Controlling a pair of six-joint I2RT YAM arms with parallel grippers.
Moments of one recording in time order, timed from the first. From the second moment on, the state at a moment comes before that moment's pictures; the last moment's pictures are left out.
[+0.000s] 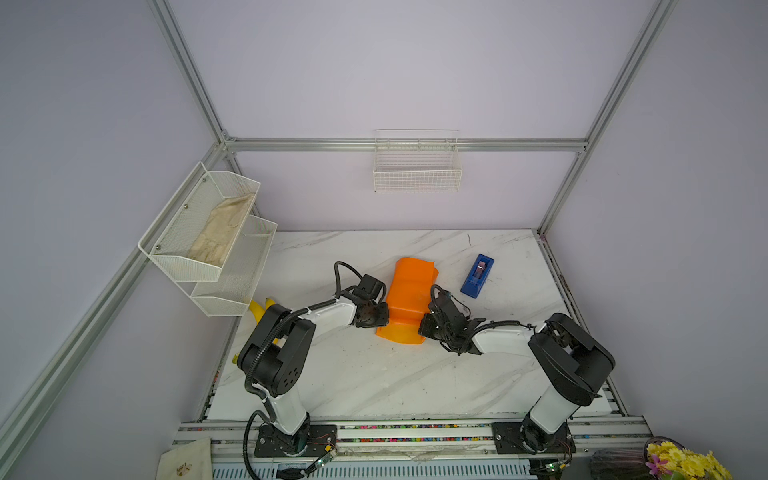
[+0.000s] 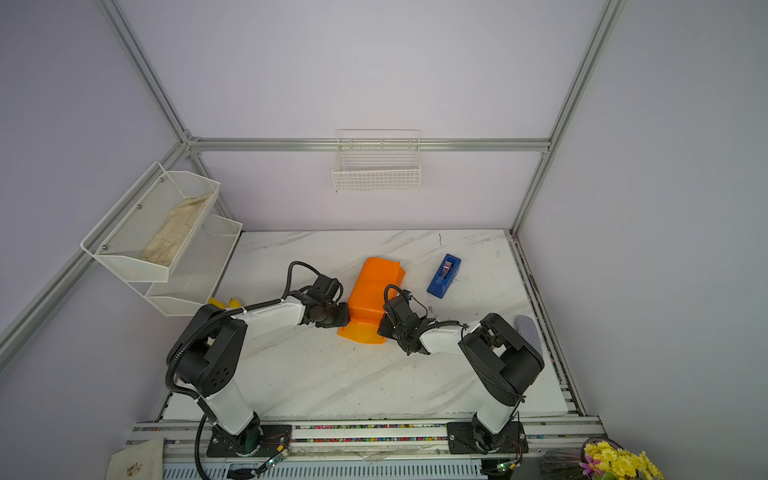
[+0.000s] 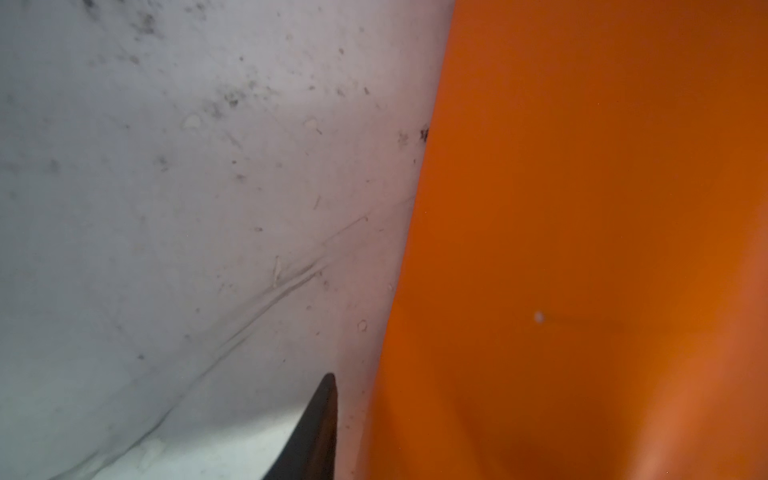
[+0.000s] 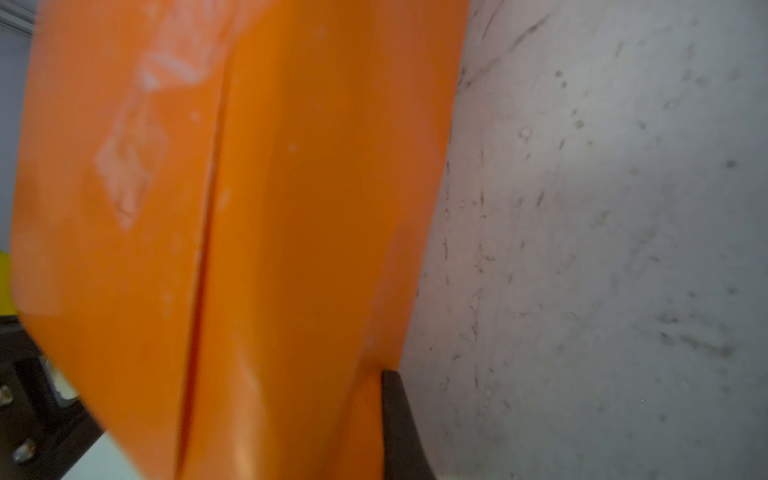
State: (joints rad) left arm -0.50 1.75 1.02 -0.35 0.10 -0.56; right arm 0.74 1.69 0.76 0.11 0.06 0.92
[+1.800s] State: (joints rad) left arm -0.62 1.65 0.92 -0.42 -0.03 -0.64; right arm 0.74 1.69 0.76 0.11 0.09 0.74
